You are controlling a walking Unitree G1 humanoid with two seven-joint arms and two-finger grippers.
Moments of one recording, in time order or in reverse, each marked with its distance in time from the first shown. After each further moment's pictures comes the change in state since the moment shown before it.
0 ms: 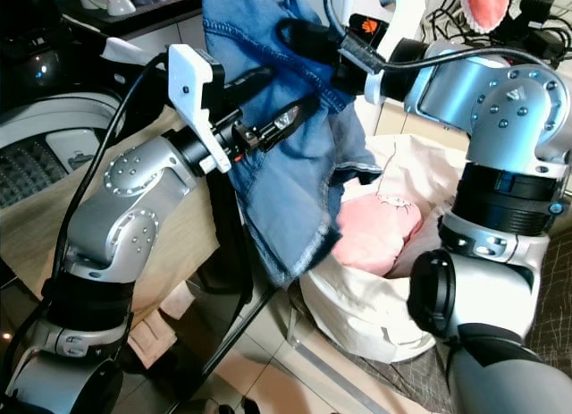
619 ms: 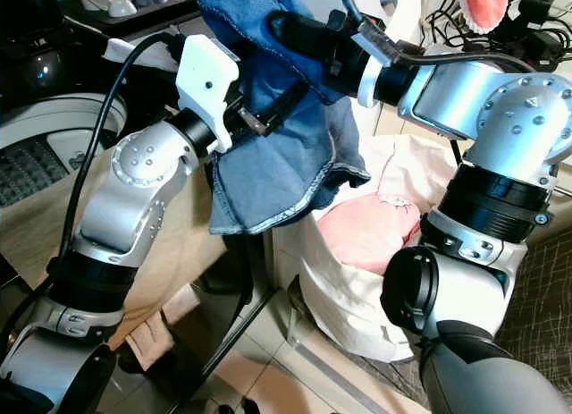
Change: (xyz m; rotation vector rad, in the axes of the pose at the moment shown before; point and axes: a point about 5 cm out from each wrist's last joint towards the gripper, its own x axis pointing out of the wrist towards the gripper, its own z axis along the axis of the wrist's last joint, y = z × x) left arm 0.012 0.010 0.002 0.301 0.028 0.116; right arm 0.000 0.012 -0.001 0.131 -0.046 0.051
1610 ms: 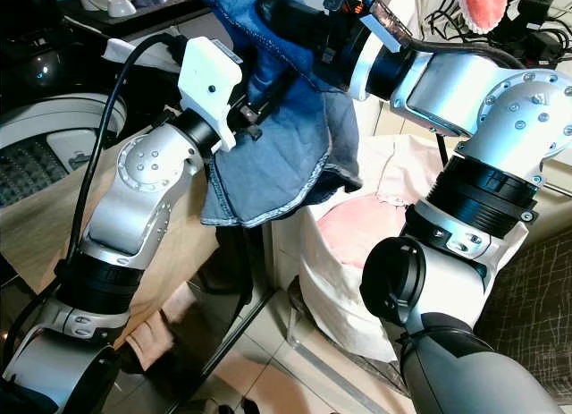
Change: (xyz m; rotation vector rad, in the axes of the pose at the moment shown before) left arm 0.001 -0.001 0.001 0.028 -0.048 0.038; right arm 0.006 0.008 0.000 0.075 -0.015 0.032
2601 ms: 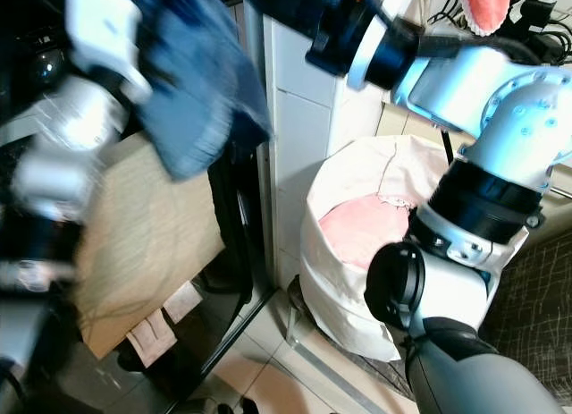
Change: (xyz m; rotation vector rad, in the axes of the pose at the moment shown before) left arm -0.025 0.127 0.002 0.240 0.109 0.508; right arm -0.002 0.019 0.001 -0.148 -0.022 0.072
